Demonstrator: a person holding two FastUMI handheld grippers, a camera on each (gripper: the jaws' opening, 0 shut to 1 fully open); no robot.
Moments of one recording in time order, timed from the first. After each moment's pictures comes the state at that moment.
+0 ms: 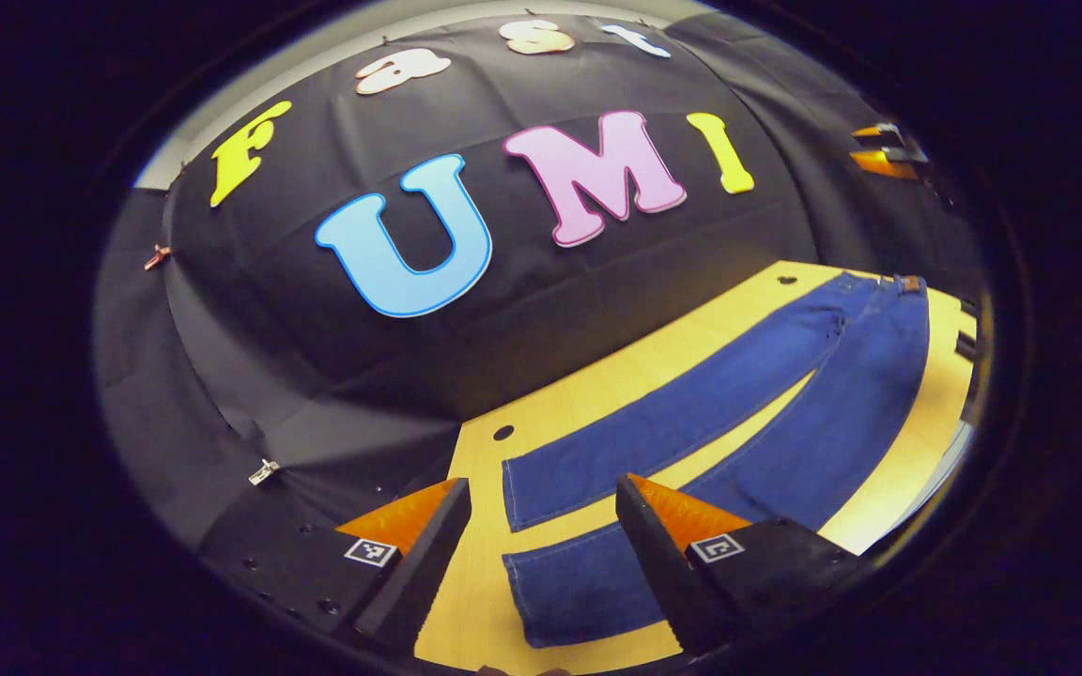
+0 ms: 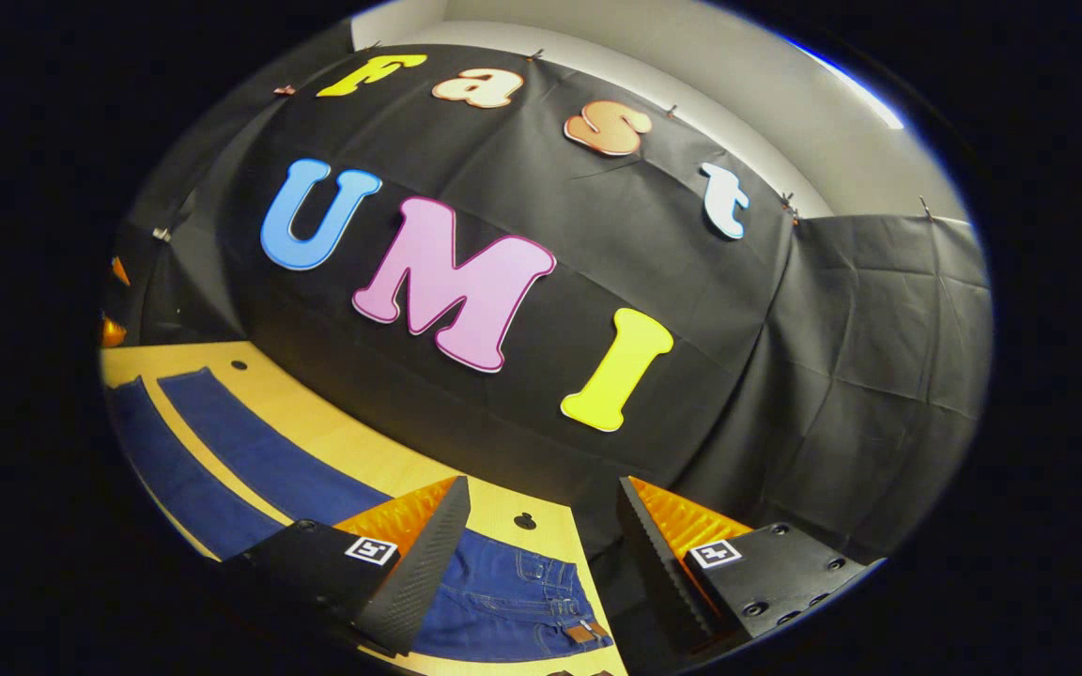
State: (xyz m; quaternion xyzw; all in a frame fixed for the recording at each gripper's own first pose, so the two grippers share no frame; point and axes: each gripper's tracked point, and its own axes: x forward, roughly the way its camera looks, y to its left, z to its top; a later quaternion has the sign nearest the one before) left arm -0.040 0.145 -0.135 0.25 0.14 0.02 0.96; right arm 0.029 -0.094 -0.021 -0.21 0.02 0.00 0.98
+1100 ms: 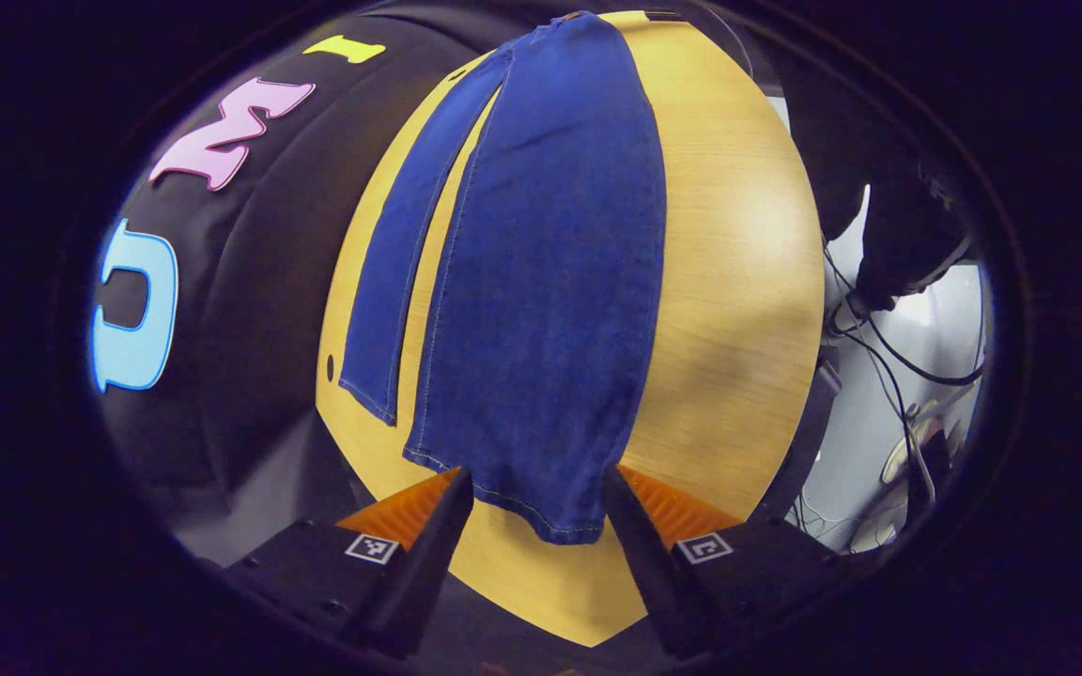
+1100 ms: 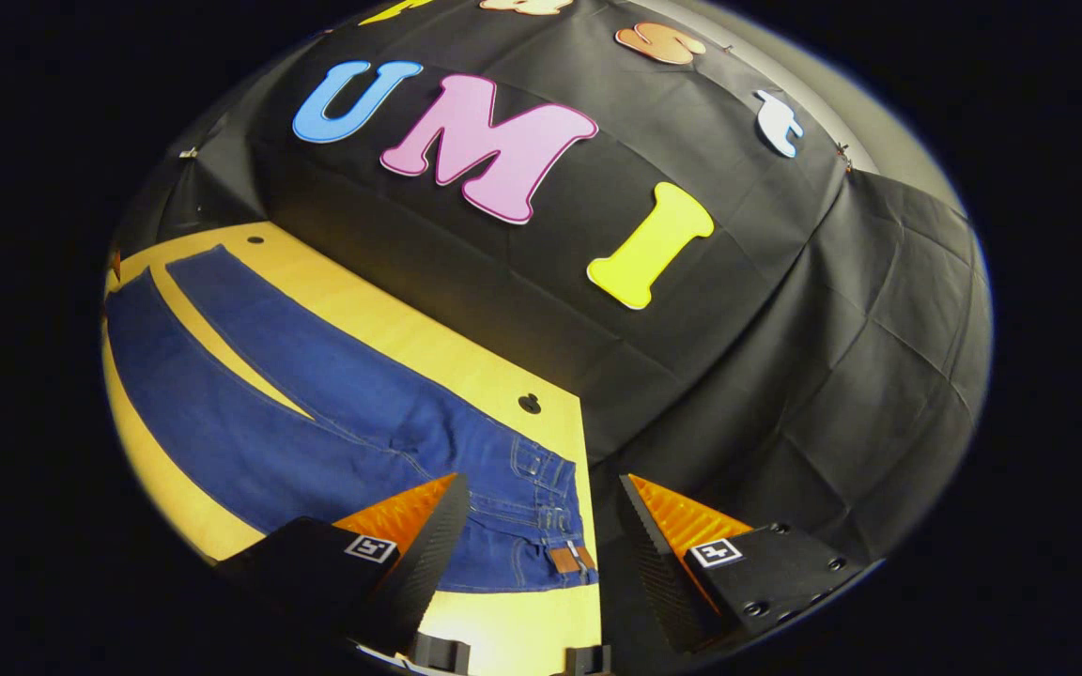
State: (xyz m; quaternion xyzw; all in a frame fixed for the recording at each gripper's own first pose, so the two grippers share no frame) left arm -0.081 0.236 -0.360 0.55 0.36 -0.24 0.72; right arm 0.010 -0.165 -0.149 -0.26 0.20 -0.01 0.94
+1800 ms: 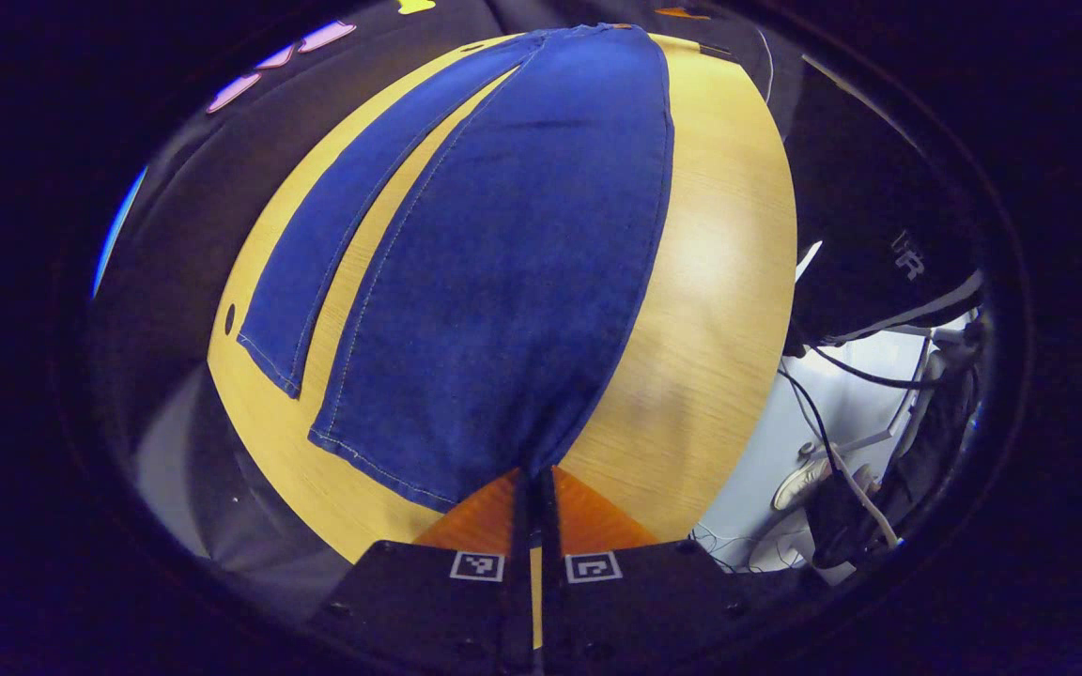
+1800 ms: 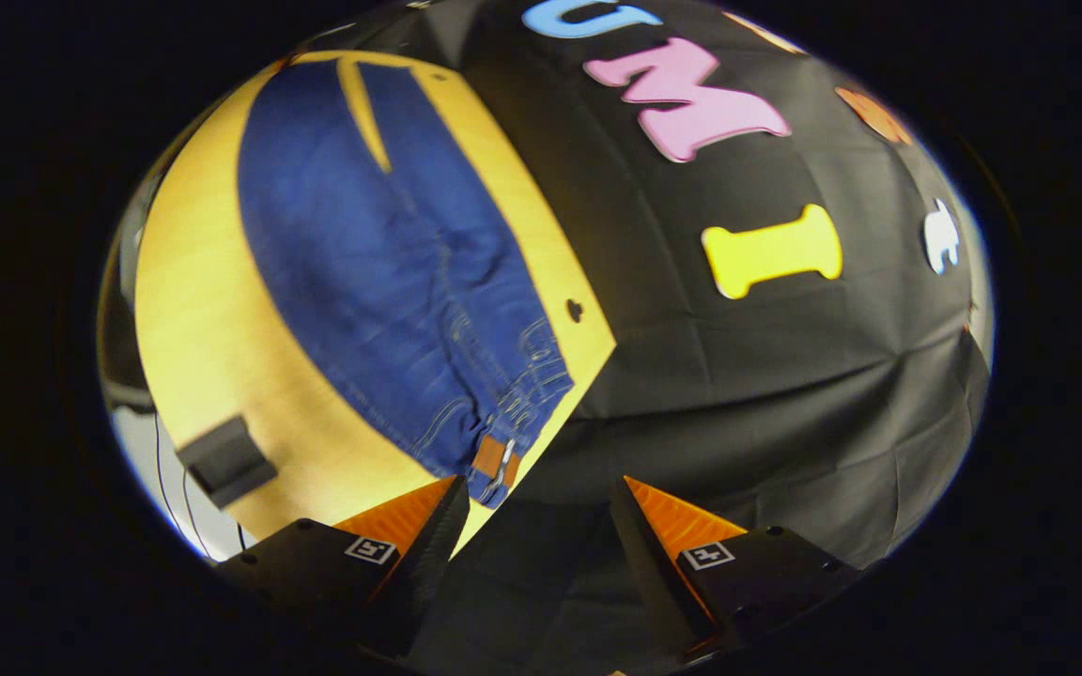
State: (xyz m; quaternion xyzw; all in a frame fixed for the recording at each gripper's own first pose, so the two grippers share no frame) left arm -0.093 0.228 -0.374 0.43 0.46 -0.31 0.71; right arm -0.030 -0.273 -0.238 -0.54 0.29 0.15 0.77
